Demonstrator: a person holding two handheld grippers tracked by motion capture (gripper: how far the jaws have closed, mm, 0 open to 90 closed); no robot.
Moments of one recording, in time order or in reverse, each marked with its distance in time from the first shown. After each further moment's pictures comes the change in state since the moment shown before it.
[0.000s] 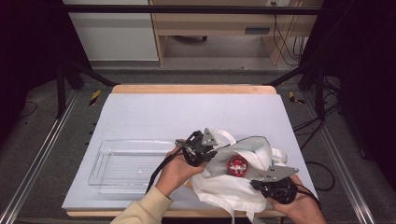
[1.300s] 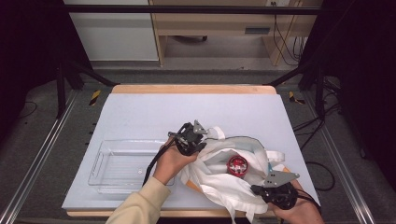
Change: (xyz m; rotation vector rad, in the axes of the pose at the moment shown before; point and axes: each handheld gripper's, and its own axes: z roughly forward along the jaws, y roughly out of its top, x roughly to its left) left arm 0.040 -0.014 0.014 0.047 0.059 -0.105; right arm 0.007 -0.011 0.001 -0.002 0.025 0.003
